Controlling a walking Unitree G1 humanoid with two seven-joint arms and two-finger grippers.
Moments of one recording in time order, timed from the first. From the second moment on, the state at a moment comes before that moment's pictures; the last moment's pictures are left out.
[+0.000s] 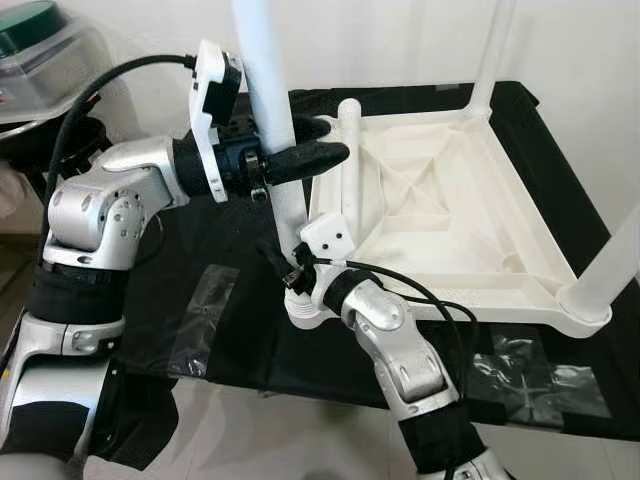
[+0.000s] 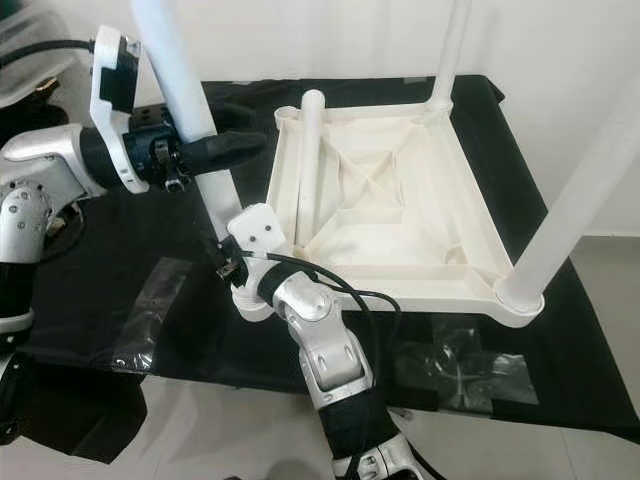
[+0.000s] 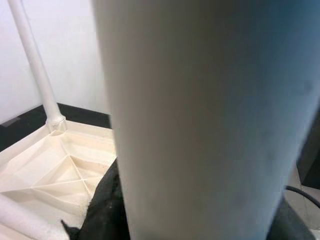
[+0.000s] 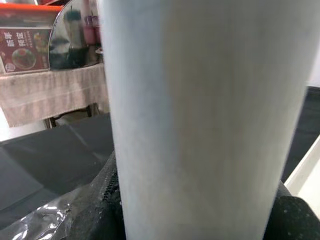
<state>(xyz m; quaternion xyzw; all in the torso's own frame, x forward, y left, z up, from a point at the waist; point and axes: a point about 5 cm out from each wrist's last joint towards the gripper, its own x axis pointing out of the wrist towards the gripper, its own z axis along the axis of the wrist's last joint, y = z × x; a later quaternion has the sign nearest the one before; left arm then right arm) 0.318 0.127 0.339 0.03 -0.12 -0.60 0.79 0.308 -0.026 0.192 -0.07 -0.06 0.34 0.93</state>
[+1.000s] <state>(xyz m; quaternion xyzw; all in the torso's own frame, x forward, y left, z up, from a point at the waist) 0.312 0.124 0.345 0.04 -0.14 -0.61 0.78 0.361 -0.054 0.237 -0.14 -0.05 0.68 0.72</state>
